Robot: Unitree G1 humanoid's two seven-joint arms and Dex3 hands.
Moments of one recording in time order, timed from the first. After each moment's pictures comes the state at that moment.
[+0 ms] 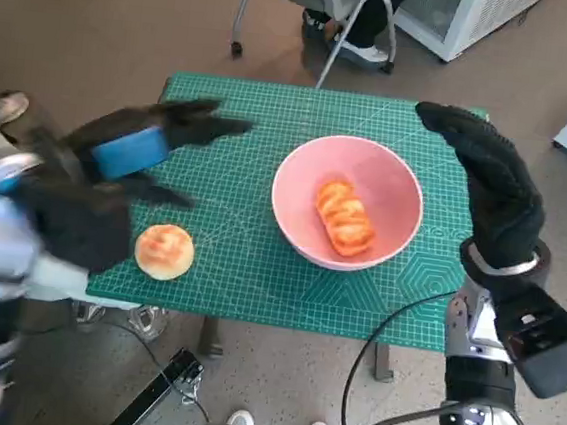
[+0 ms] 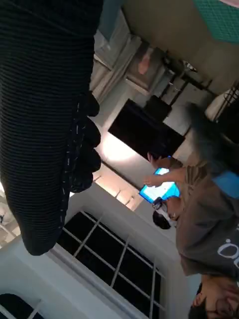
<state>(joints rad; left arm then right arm) -0.58 0.81 -0.04 0.01 0.24 -0.06 -0.82 -0.69 -0.19 -0.13 0.57 0.35 -0.94 0.58</state>
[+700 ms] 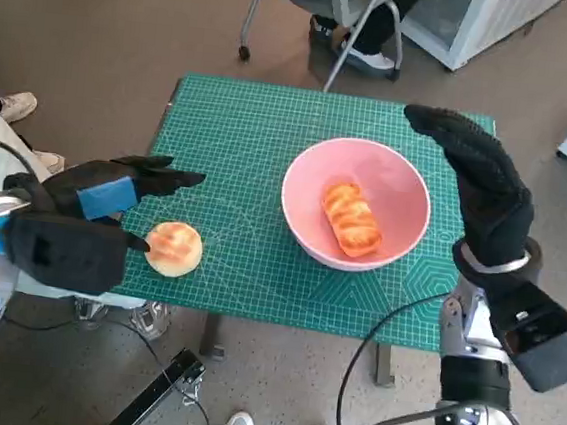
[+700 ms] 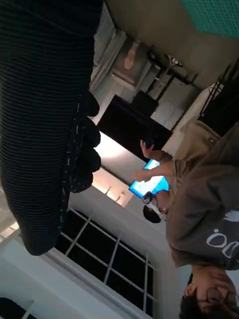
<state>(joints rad) -0.46 0.85 -0.11 0.04 0.32 -0.01 -0.80 -0.69 -0.18 -0.12 0.58 0.35 -0.92 0.59</state>
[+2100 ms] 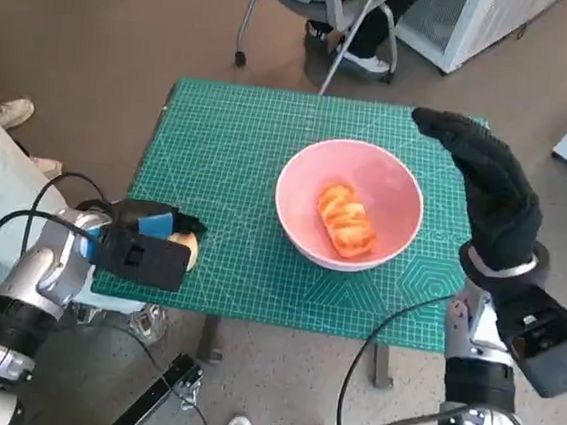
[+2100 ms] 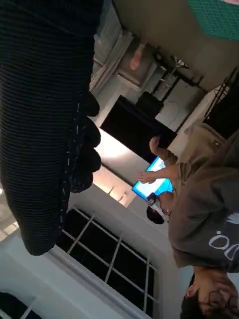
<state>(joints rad) -0.61 0.73 -0.37 0.50 0.54 -0.15 -0.67 -0.69 -0.19 -0.14 0.58 0.36 -0.93 0.62</state>
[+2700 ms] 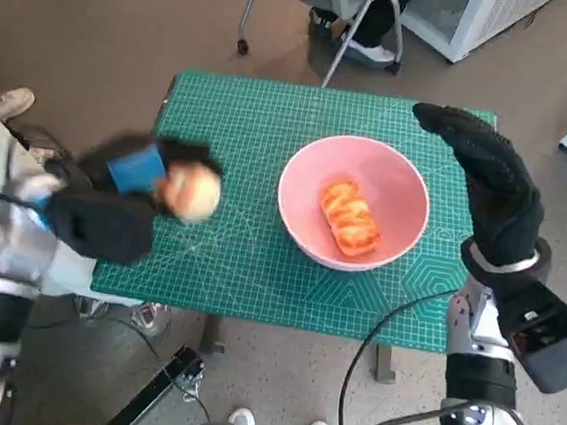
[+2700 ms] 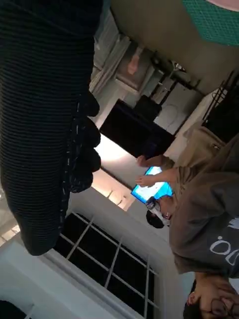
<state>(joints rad) -0.70 0.71 -0.12 0.33 0.30 -0.27 -0.58 -0.70 -0.19 -0.14 0.59 0.35 -0.93 0.62</state>
